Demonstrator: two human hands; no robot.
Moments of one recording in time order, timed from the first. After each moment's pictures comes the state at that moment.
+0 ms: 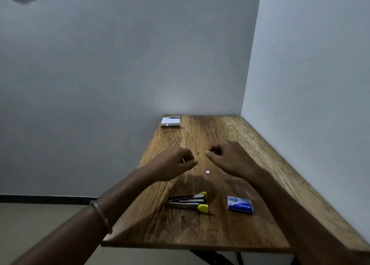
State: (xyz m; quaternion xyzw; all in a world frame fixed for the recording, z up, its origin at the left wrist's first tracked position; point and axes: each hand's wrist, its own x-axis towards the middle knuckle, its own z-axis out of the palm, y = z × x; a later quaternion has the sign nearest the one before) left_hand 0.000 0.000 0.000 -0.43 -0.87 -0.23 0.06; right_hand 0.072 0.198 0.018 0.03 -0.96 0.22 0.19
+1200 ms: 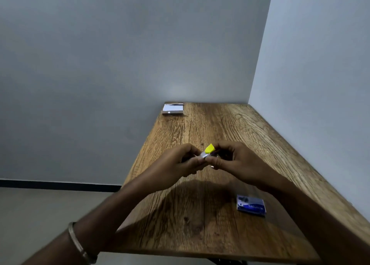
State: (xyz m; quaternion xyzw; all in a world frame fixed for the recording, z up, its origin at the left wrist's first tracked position) left_hand 0.026 -0.008 -0.011 -0.38 -0.79 -0.47 -0.07; right_hand 0.078 0.205 -0.002 0.16 -0.86 0.47 0.08
